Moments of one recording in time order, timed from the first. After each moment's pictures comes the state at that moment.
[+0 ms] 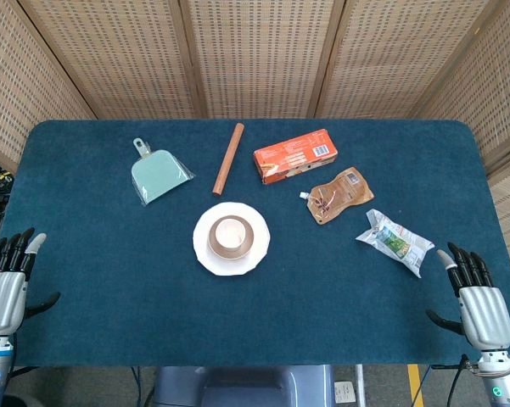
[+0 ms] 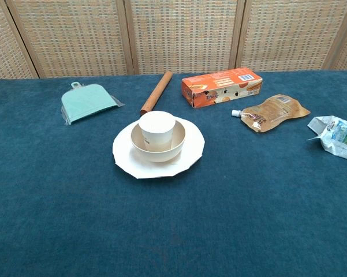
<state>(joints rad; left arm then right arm) -0.07 -1.21 -0.06 -1.73 1.48 1.54 0.25 0.07 -1.15 0.03 -1.58 -1.58 1.52 0.06</state>
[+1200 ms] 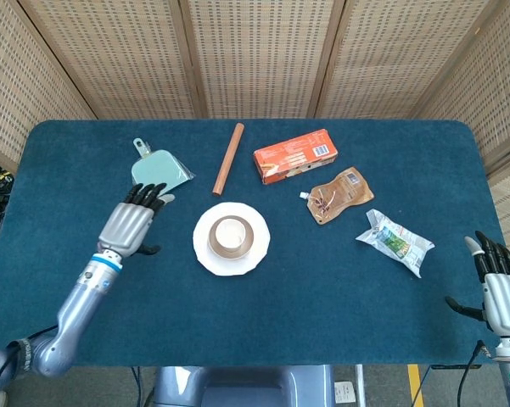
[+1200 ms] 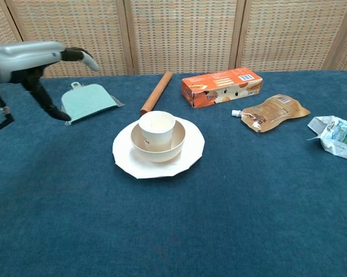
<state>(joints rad) -0.65 -1.35 -0.32 -1.75 0.98 0.94 0.60 0.09 -1.13 0.10 -1.52 -1.44 1.44 0.17</state>
